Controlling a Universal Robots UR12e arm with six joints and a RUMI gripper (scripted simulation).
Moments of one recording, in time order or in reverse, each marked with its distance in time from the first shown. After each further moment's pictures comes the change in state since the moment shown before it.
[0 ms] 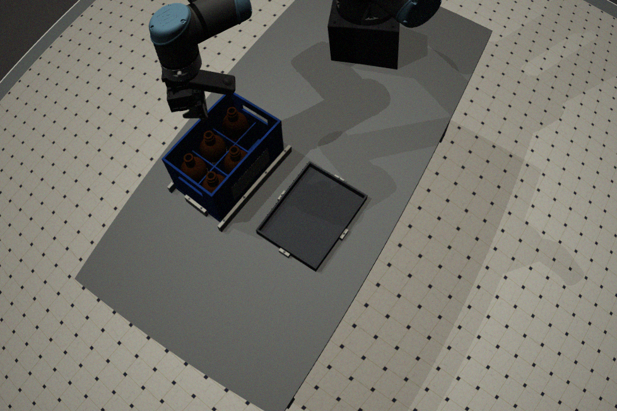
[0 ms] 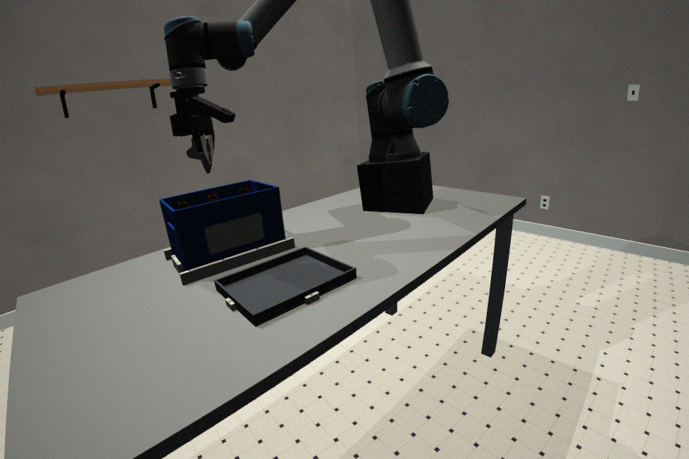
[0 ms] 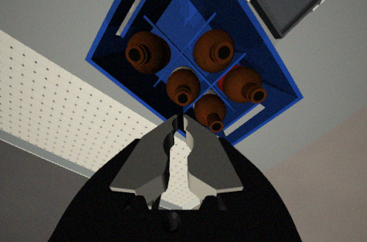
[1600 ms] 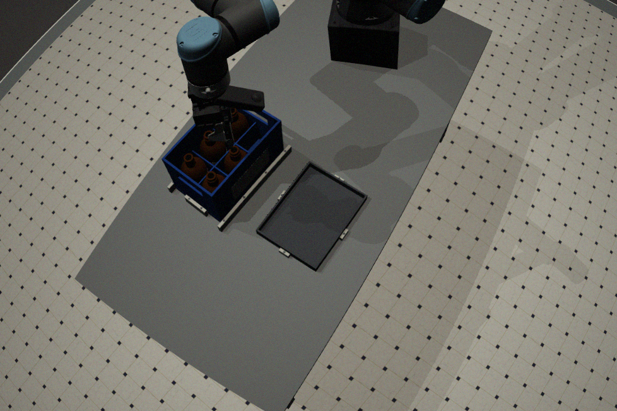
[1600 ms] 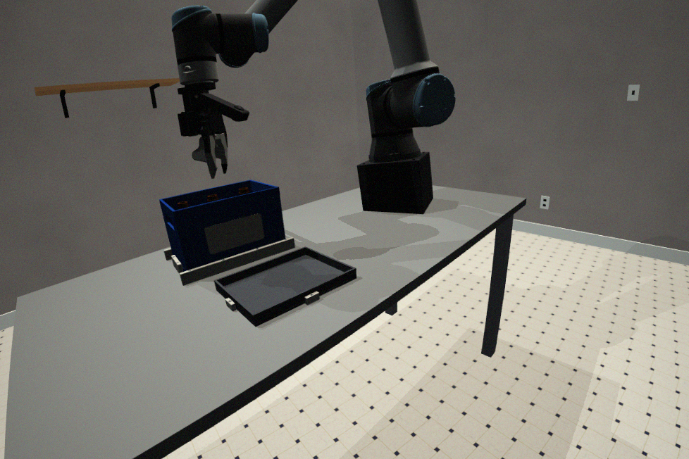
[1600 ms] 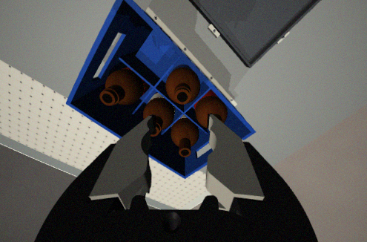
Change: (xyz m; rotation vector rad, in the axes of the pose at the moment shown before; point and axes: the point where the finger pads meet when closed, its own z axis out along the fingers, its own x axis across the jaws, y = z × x) arm 0.060 -0.062 0.001 0.003 0.000 -0.001
